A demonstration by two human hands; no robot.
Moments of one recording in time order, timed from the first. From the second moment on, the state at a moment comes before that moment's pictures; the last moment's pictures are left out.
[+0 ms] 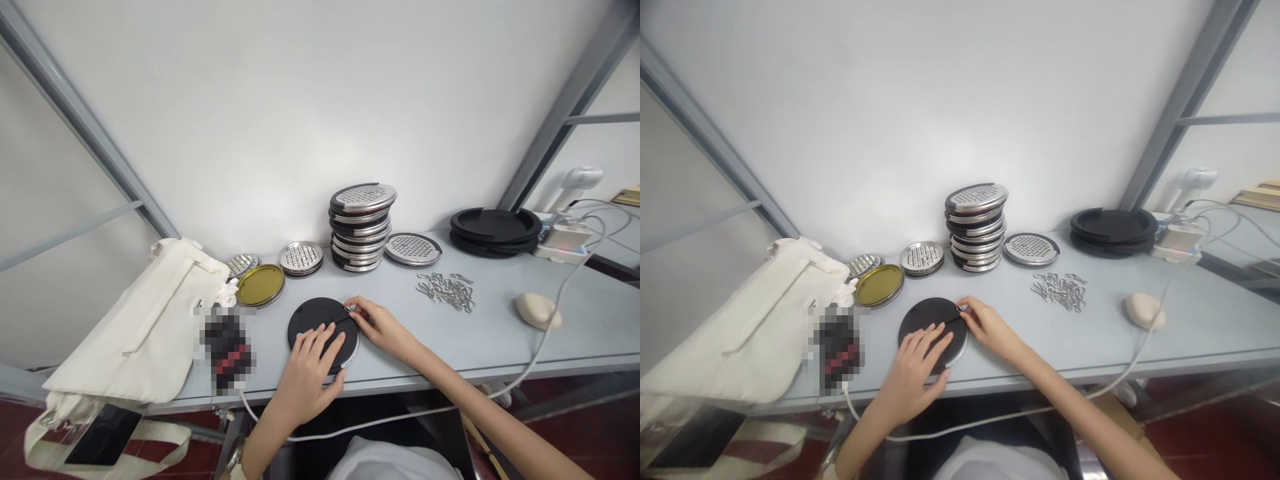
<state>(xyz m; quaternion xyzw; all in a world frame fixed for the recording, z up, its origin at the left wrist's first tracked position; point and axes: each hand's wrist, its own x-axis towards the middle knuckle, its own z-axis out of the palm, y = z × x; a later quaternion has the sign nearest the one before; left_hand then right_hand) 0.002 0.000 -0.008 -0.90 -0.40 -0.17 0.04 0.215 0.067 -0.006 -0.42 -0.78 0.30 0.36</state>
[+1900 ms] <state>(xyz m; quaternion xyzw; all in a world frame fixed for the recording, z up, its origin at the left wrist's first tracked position) 0.002 0.001 -0.009 -0.90 -0.40 -0.16 0.03 0.215 0.067 -0.007 -0.41 -0.78 0.24 0.42</state>
